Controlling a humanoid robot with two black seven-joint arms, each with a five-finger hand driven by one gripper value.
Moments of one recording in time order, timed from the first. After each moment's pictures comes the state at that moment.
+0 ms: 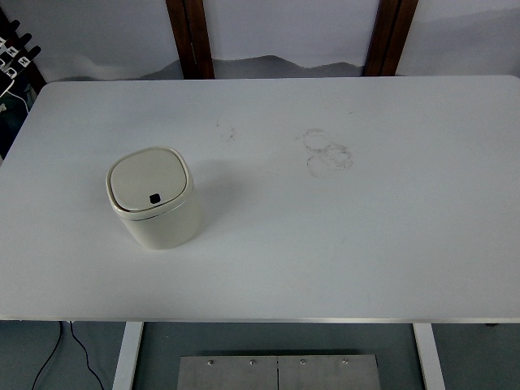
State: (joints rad) left arm -0.82 0.72 -0.75 -0.66 -0.45 -0.48 0.08; right arm 0.05 0.00 0.22 0.16 -0.38 -0.02 -0.07
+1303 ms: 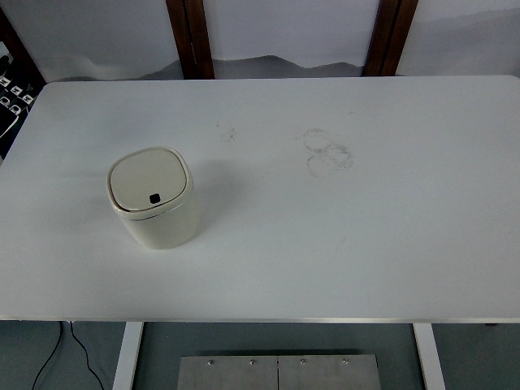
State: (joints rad) left arm -0.74 0.69 -0.76 -0.63 -0.46 -0.49 0.08; right arm 0.05 0.00 0.22 0.16 -0.38 -0.02 -0.07
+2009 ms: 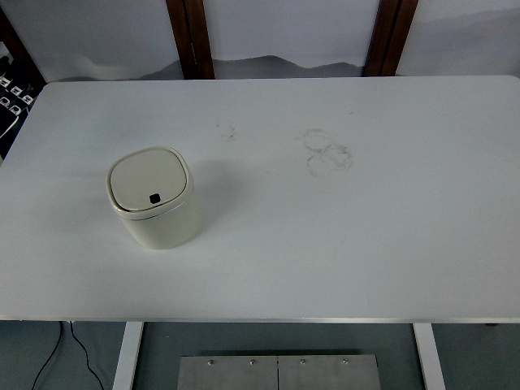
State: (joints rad) left arm -0.74 0.69 -0.76 -0.63 -0.46 -0.49 0.08; right arm 0.05 0.00 0.22 0.16 -0.38 -0.02 -0.06
